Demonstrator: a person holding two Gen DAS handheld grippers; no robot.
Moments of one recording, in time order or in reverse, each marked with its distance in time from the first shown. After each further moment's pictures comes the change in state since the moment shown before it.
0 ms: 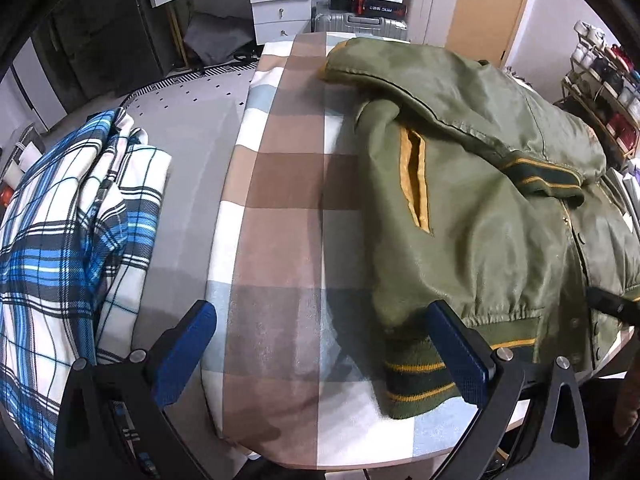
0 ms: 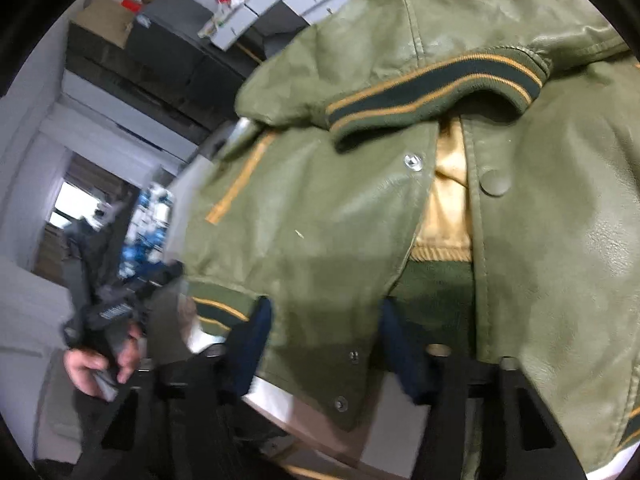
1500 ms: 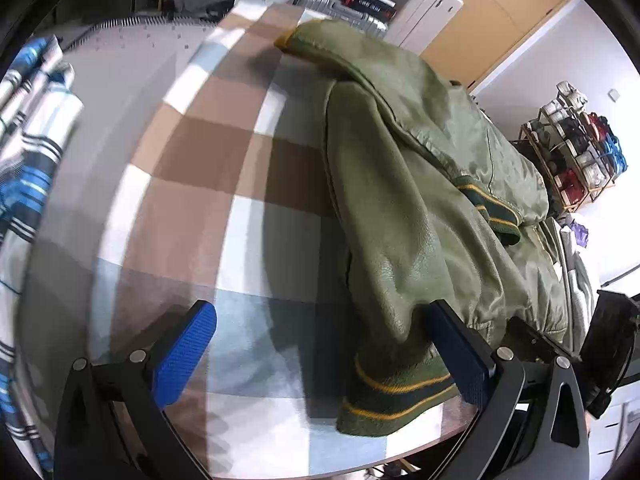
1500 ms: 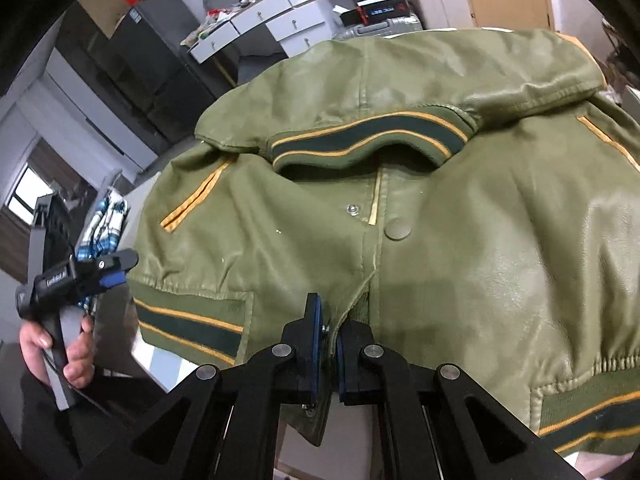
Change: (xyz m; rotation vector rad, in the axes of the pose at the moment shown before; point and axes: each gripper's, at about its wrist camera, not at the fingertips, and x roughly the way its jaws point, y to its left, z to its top) left arm 0.025 -0.007 0.012 -0.201 0.089 -0.334; right arm -0.027 -0.003 -0.010 -0.107 -0.107 -0.270
